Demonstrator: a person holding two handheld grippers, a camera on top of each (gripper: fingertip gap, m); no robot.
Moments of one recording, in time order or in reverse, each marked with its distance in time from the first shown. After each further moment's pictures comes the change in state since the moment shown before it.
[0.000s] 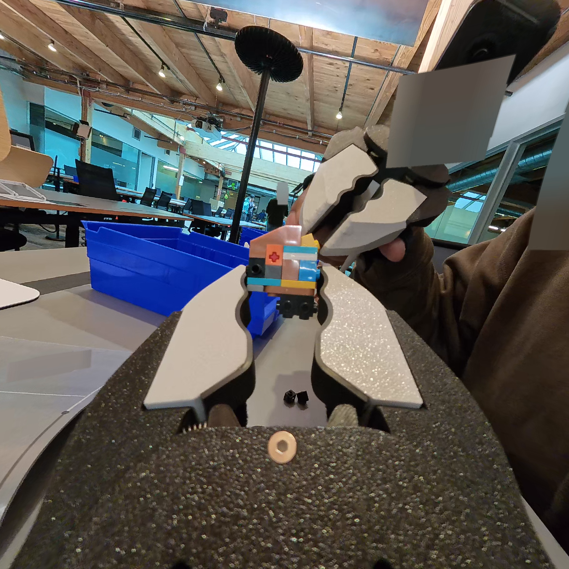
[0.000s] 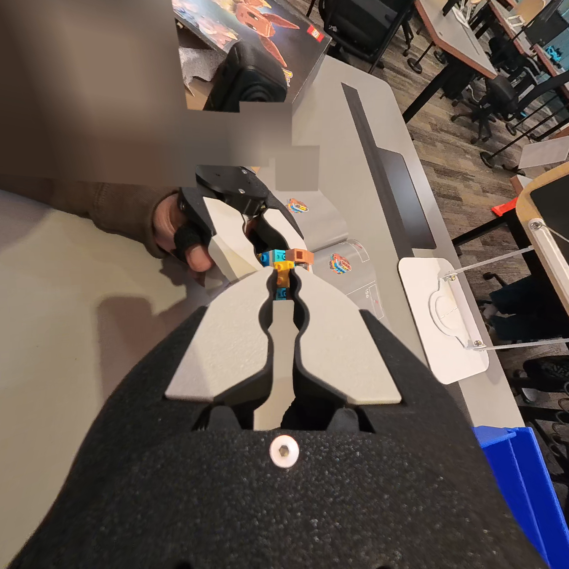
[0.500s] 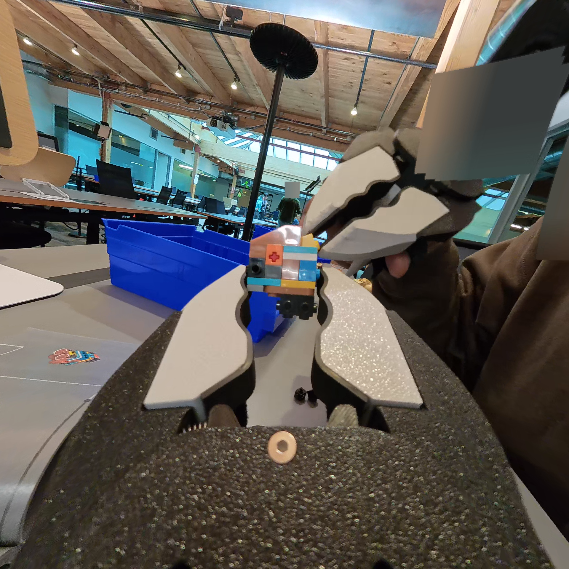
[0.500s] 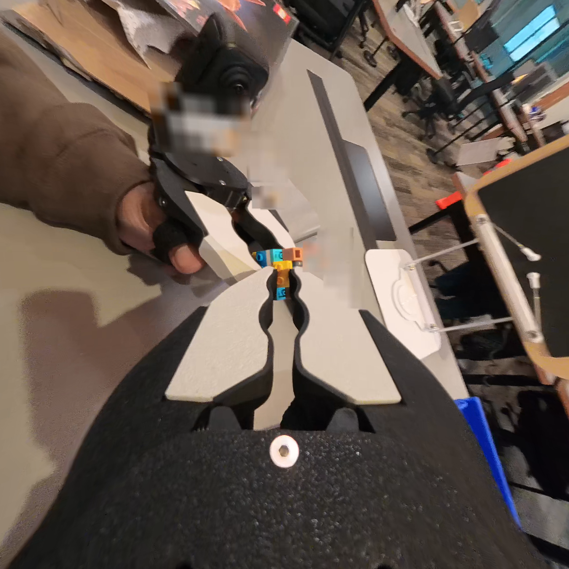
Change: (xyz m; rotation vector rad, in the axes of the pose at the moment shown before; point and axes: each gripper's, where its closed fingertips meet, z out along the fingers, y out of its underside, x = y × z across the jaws) left arm -0.007 0.000 -0.002 -0.007 -0.049 0.015; right arm 0.005 0.002 0.006 -0.044 0.146 -0.061
